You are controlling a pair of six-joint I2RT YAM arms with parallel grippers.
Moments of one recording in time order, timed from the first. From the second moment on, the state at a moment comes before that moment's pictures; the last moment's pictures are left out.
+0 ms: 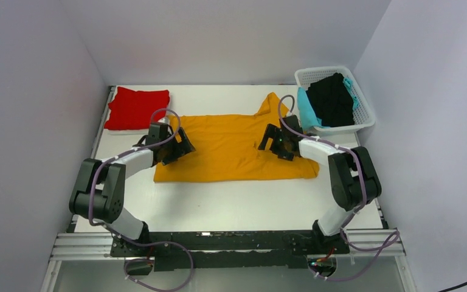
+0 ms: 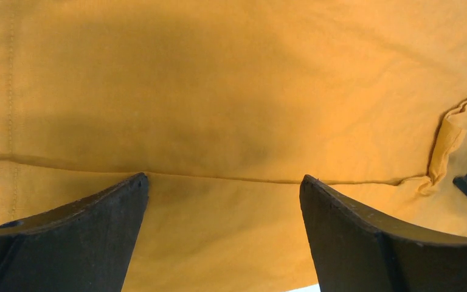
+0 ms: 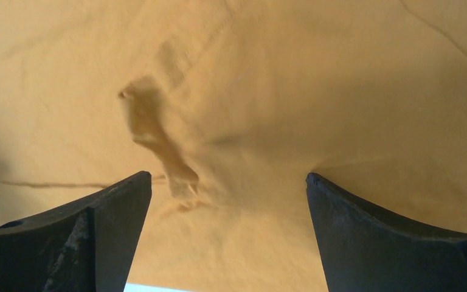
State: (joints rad) left arm -0.20 1.56 0.76 -0.04 0.15 -0.64; right arm 0.30 1.70 0.95 -0.21 -0.06 0.64
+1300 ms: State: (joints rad) left arm -0.14 1.55 1.04 -0.47 -0.23 -0.65; right arm 0.32 1.46 1.01 -0.32 0.10 0.63
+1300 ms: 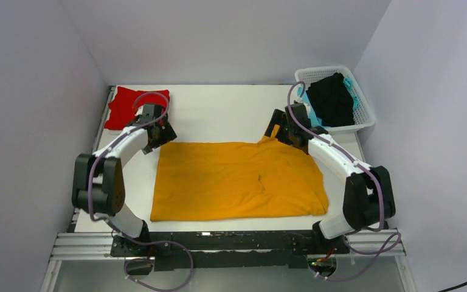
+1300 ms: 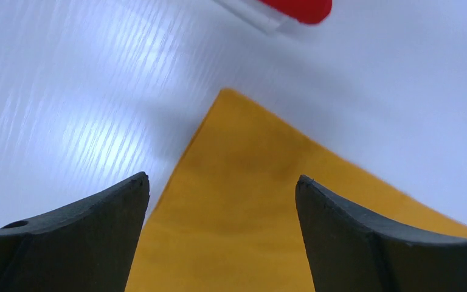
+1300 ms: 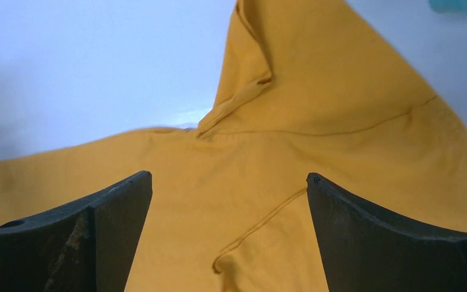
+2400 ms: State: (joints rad) left arm -0.12 1.88 1.23 -0.51 -0.22 -0.60; right arm 0.31 1.98 1.37 -0.24 0.28 0.53
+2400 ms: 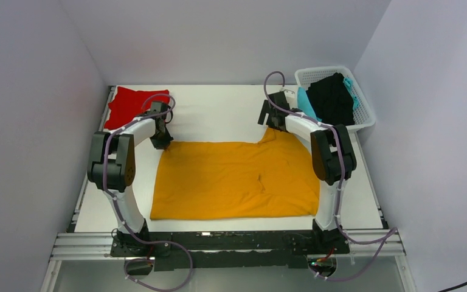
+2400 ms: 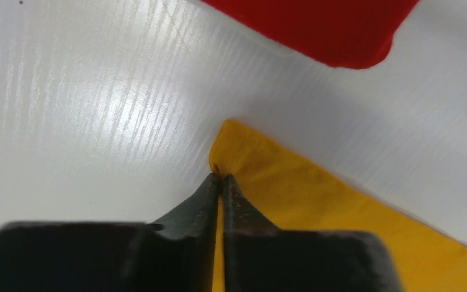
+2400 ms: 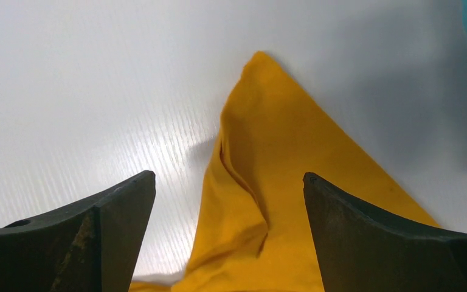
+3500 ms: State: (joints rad) left arm -0.12 1.64 0.97 -0.24 -0.11 -0.51; right arm 0.36 2.08 1.45 -0.29 0.46 0.47
